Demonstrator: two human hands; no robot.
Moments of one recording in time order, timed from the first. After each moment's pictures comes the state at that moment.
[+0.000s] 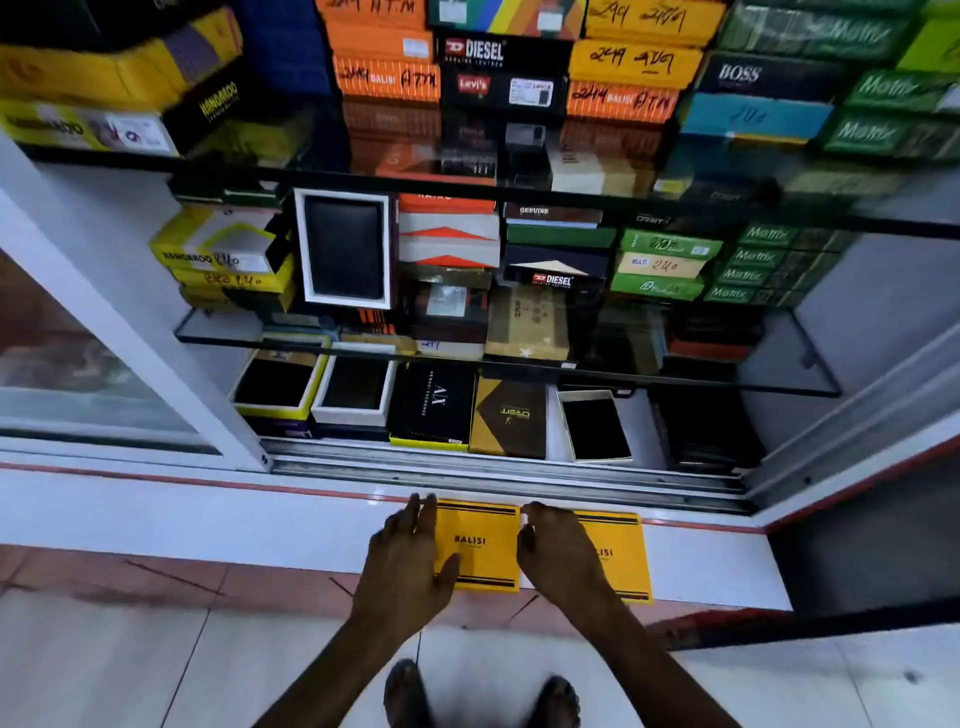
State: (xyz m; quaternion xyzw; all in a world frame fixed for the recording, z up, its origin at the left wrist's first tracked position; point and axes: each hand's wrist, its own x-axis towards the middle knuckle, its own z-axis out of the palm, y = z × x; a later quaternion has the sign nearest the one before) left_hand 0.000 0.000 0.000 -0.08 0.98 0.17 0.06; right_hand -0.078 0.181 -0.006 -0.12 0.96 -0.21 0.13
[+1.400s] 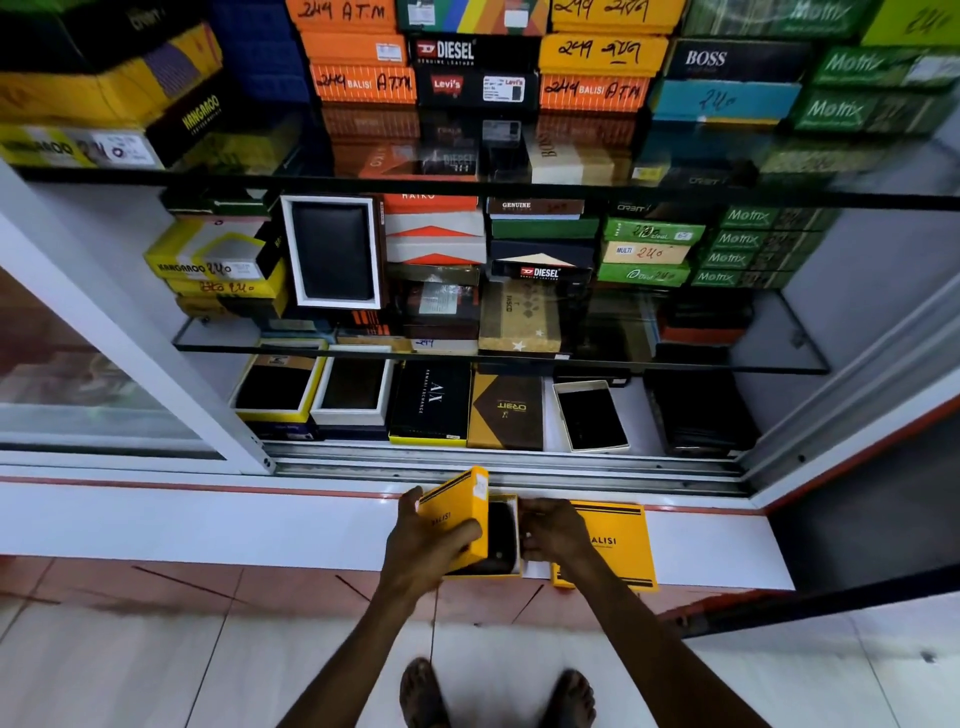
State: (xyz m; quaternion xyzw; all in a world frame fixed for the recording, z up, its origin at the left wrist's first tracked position) left_hand -0.018 0.016 0.010 -0.32 0.75 0.57 0.10; right_hand -0.091 0.183 -0.019 0.18 0.74 -0.58 0.30
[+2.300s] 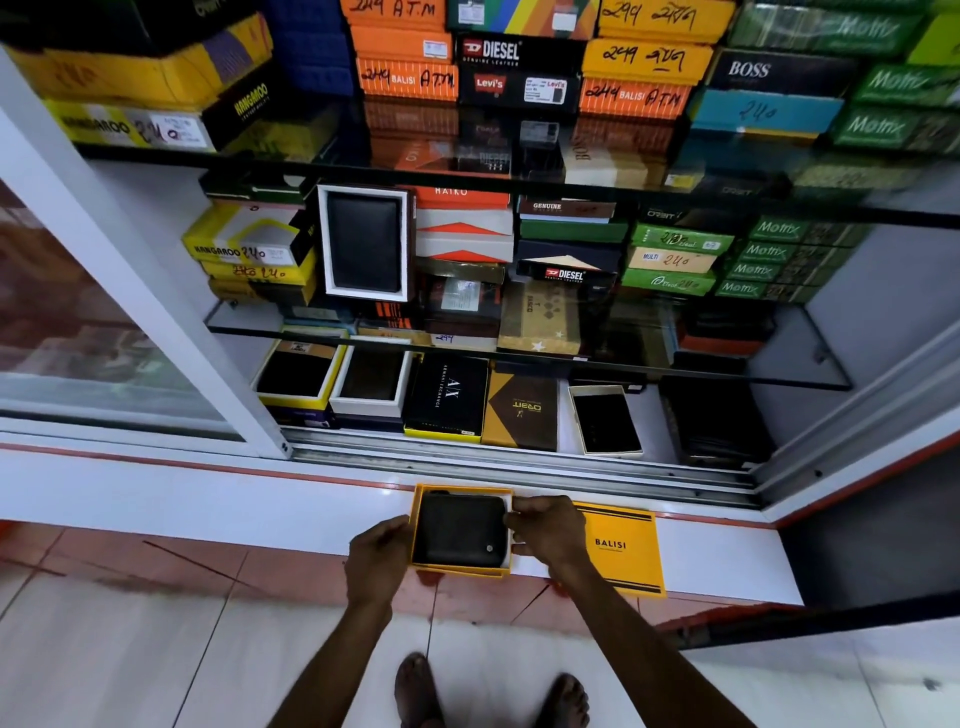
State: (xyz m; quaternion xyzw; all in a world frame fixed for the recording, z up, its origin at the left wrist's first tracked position) left_hand 0.014 -0.029 -0.042 -0.43 0.65 0.63 -0.03; right_hand -0.082 0.160 -0.018 0.13 0.83 -0.50 0.21
